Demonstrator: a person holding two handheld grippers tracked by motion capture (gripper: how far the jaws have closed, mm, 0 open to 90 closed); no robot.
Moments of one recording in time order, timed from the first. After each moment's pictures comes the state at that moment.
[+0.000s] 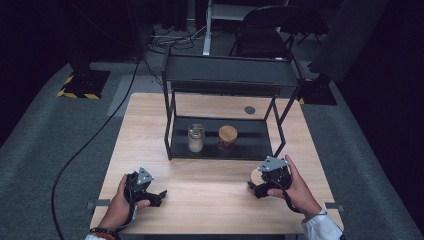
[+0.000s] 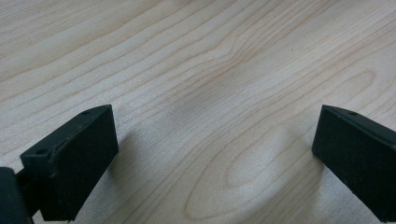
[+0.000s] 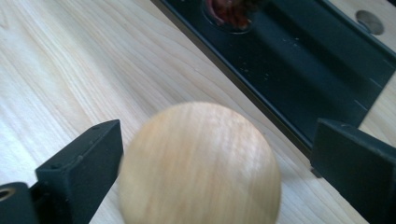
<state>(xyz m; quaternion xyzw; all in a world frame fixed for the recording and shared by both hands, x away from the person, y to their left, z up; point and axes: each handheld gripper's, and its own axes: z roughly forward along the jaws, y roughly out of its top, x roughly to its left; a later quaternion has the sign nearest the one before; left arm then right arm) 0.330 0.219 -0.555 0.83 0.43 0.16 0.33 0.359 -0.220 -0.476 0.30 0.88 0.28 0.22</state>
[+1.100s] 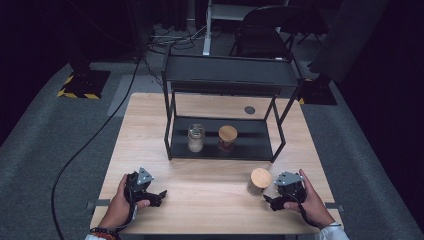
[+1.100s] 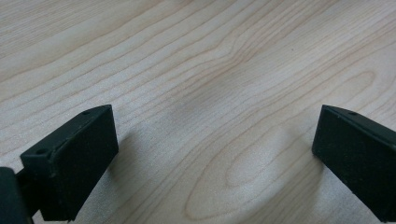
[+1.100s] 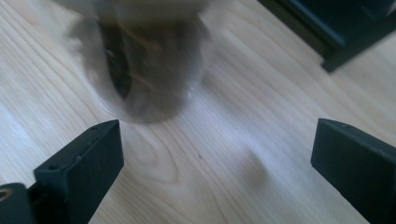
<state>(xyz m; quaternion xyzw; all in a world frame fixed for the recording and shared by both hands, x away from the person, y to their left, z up) 0.330 0.219 -0.555 0.83 0.43 0.16 0.33 0.346 -0.283 -0.533 0.32 0.89 0.26 0.20</state>
